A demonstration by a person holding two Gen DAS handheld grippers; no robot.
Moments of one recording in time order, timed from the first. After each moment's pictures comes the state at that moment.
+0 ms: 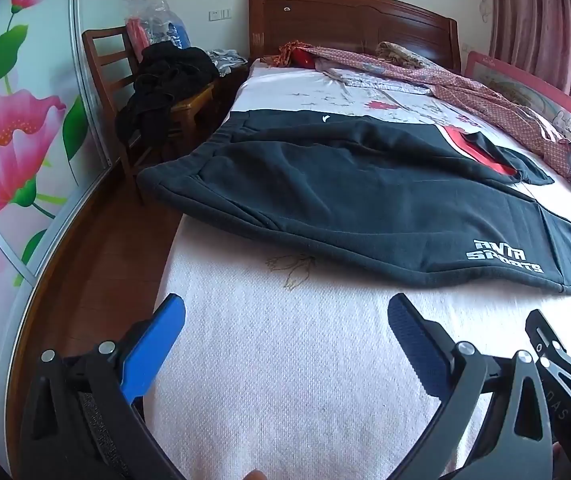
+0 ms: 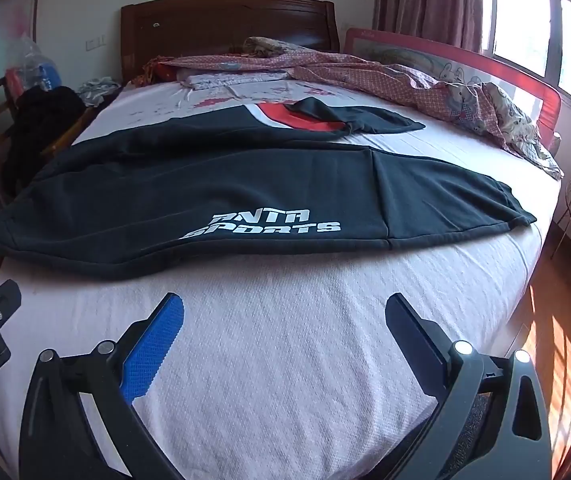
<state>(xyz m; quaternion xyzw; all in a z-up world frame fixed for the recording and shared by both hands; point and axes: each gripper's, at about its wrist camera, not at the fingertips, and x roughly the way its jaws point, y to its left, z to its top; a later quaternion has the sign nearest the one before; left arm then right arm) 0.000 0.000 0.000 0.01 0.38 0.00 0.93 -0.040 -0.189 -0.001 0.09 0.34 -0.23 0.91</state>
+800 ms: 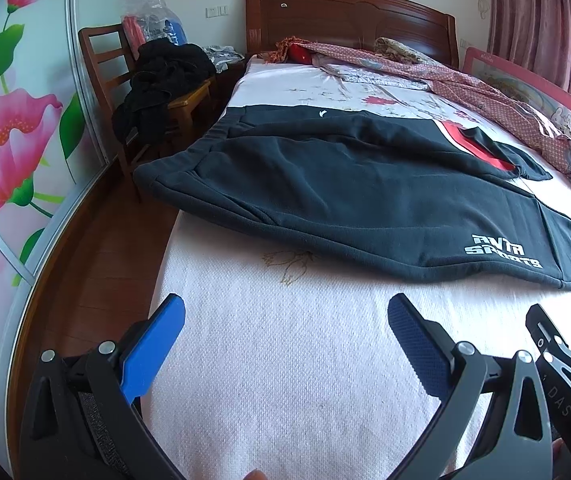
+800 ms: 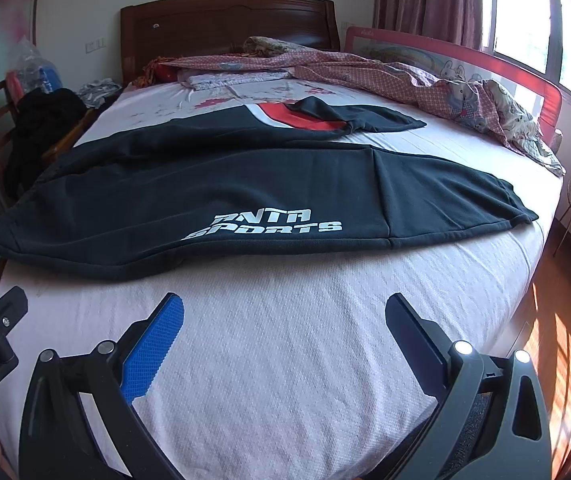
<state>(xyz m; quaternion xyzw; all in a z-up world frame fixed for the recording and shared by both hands) 0.001 -0.005 -0.004 0.00 0.39 -0.01 0.92 -0.040 -0.191 -0.002 0.09 0.34 -0.22 0.91</state>
